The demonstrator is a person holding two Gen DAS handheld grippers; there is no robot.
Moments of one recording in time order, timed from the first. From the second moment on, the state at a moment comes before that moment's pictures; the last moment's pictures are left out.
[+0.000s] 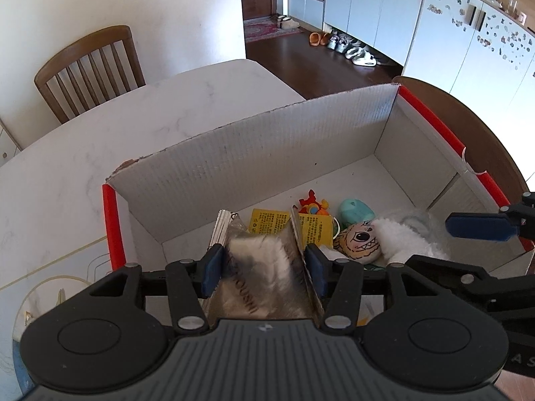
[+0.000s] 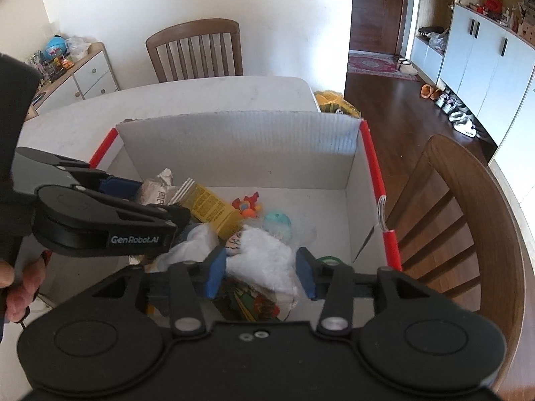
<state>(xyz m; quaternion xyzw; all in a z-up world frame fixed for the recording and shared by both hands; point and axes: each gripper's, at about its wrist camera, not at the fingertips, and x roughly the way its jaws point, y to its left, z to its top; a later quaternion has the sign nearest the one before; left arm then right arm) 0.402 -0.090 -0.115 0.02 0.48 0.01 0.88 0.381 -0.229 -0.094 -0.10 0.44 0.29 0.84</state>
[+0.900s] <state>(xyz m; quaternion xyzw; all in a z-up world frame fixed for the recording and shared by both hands) 0.333 -0.074 -0.047 0.01 0.40 -0.05 0.91 0.337 -0.235 -0.039 -0.07 0.40 0.30 0.86</state>
